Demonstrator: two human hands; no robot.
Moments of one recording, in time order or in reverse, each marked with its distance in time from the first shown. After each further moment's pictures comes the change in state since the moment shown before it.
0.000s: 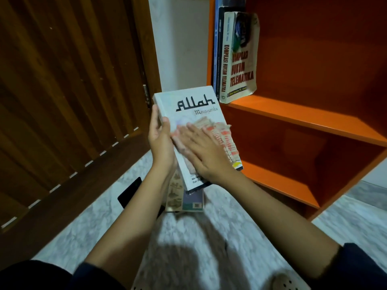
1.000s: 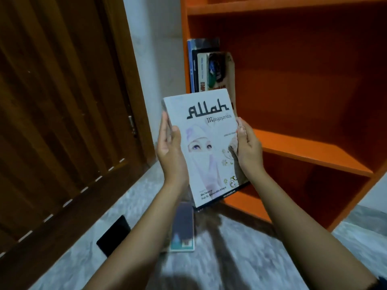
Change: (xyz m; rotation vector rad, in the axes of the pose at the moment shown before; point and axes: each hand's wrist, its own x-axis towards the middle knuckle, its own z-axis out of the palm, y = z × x) left_hand 0.003 0.000 0.096 -0.074 -0.052 0.132; right_hand 0.015 0.110 -0.086 0.475 0.523 0.702
